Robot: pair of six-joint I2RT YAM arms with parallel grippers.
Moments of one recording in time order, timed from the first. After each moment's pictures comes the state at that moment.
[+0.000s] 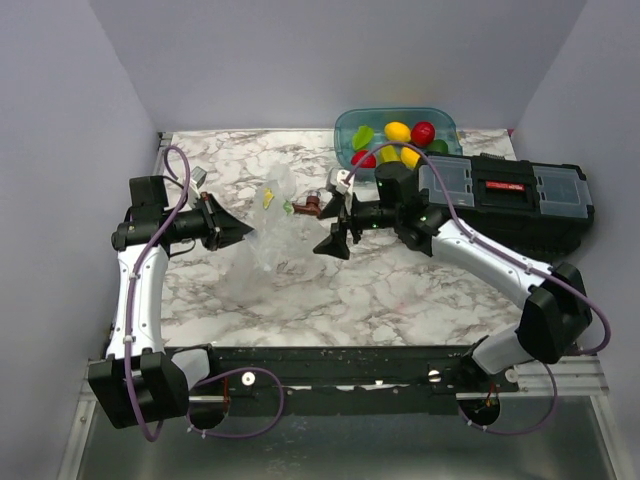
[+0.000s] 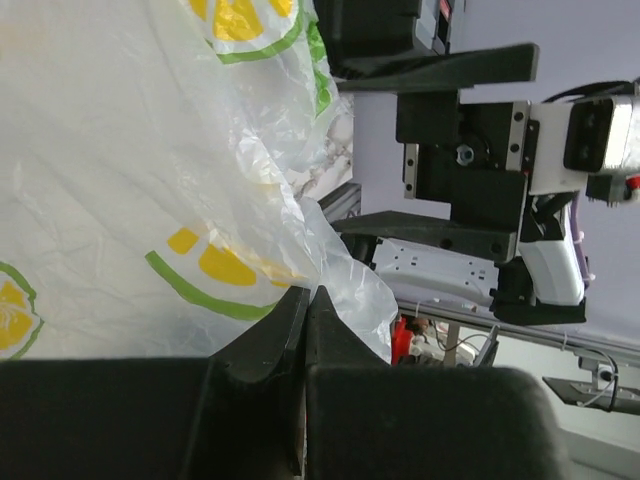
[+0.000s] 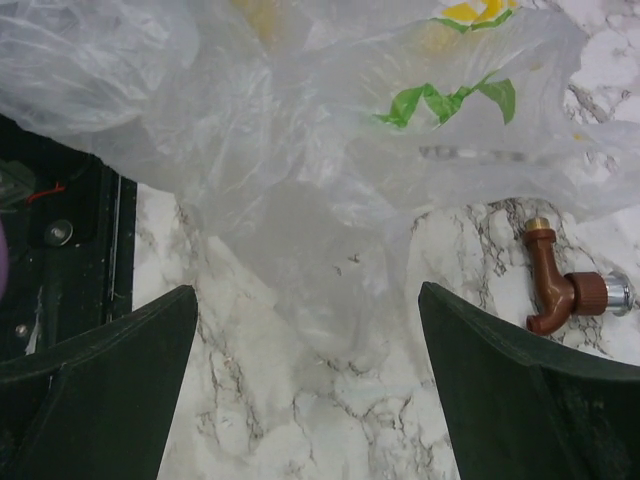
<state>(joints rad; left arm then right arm) 0.18 1.13 1.07 -0.81 1.12 -0.55 0.69 1.47 1.16 -0.12 -0.73 -0.28</state>
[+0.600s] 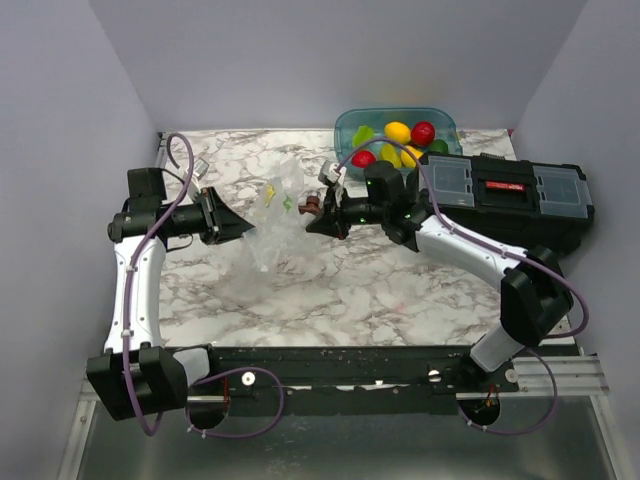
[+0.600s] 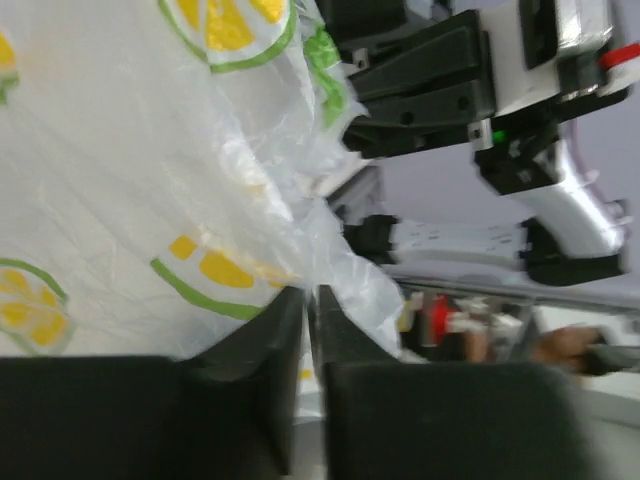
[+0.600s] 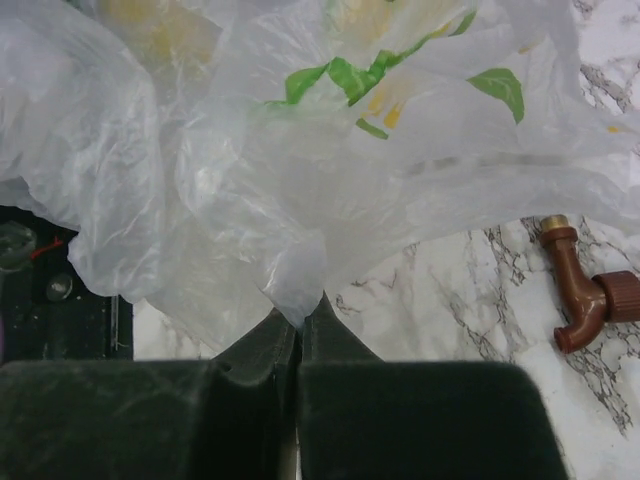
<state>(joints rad) 0.18 1.15 1.12 -0.87 1.17 -0.41 0.69 1.62 1.18 0.06 -0.70 -0.12</state>
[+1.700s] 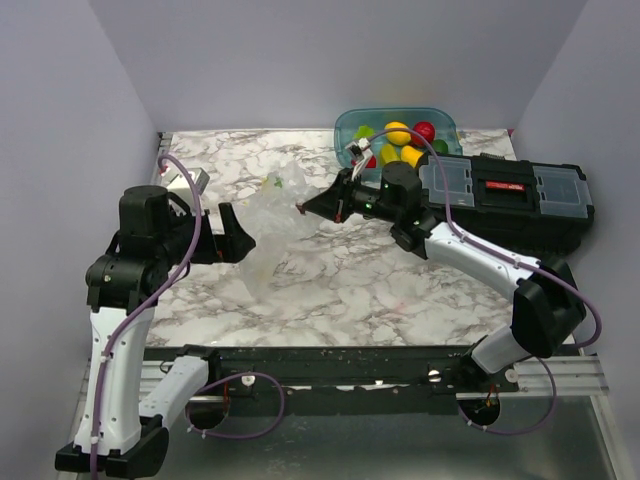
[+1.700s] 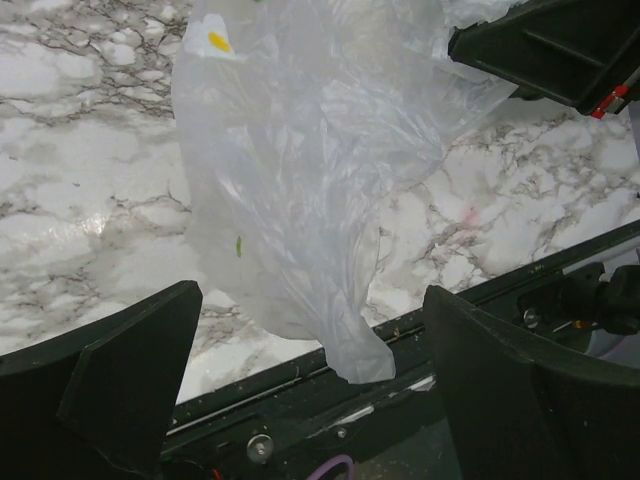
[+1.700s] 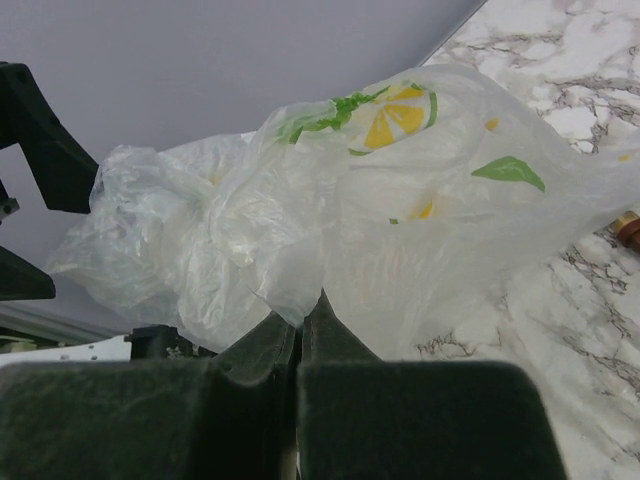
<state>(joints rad) -0.12 0.87 1.34 -1.09 0.39 -0.23 0.69 1.53 1.11 0.34 -0.51 0.57</state>
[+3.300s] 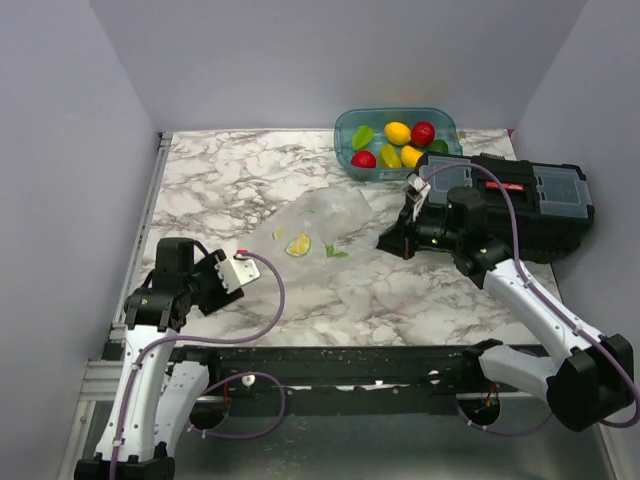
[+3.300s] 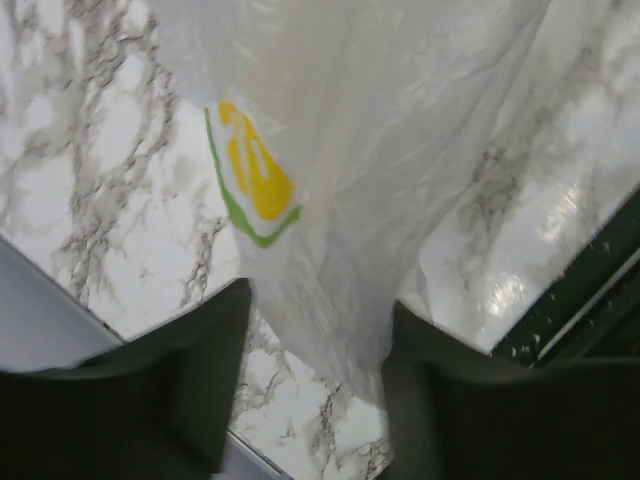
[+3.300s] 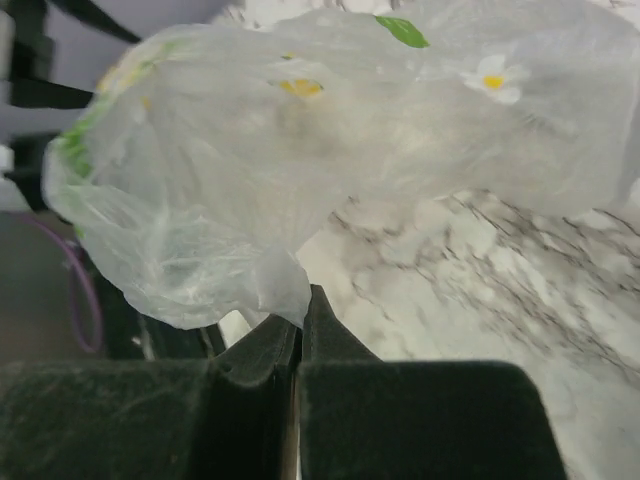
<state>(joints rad) -0.07 0.64 0.75 -0.96 0.31 0.96 0.37 1.12 0.81 -0.01 -0.80 0.24</state>
